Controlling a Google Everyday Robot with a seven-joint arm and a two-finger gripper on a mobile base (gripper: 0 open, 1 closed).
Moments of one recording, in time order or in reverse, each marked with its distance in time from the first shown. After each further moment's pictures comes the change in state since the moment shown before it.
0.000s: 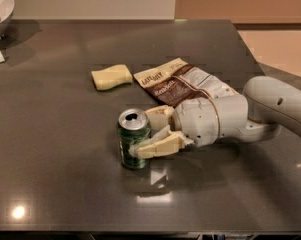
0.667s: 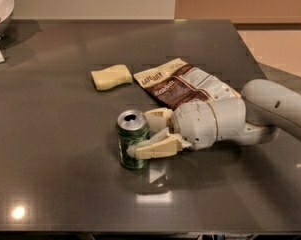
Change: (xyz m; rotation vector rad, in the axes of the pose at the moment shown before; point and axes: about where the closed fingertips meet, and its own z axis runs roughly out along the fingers) arm 0.006 0.001 0.003 -0.001 -0.001 0.013
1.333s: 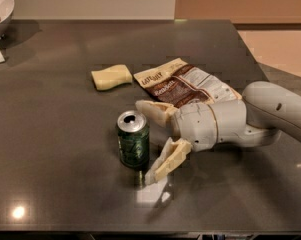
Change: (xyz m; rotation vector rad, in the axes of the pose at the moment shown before) arm 0.003 0.001 0.002 0.016 0.009 -0.005
